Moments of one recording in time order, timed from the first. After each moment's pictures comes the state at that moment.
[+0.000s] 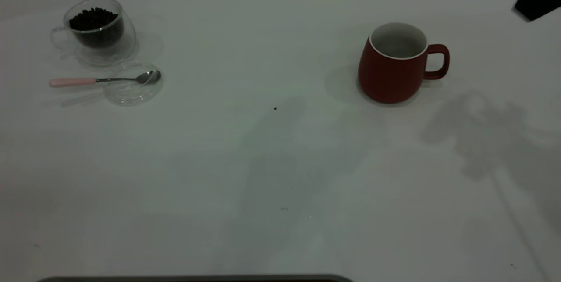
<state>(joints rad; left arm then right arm) 0.02 -0.02 -0.49 -0.04 1.13 0.08 0.09 1.72 -0.96 0.28 0.48 -1.04</state>
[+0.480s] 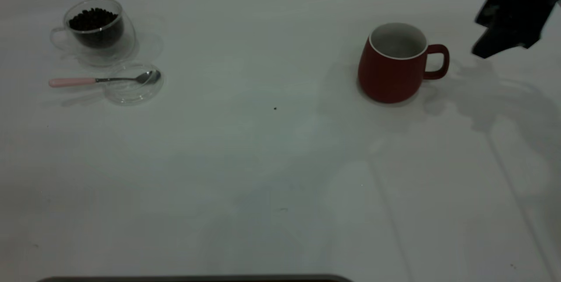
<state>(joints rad) 0.02 -0.02 -0.49 -0.04 1.13 0.08 0.00 2.19 -1.25 0.66 0.42 -1.85</state>
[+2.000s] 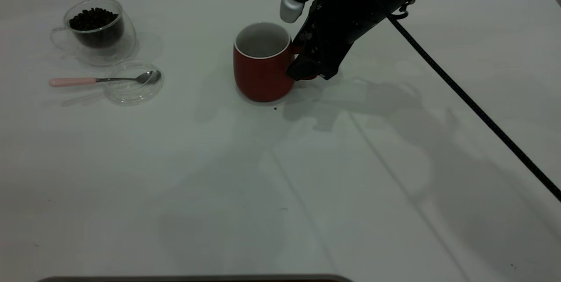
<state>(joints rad) 0.02 -0.02 -0.49 -0.04 1.13 0.08 0.39 2.47 -1.52 1.25 0.45 -2.10</state>
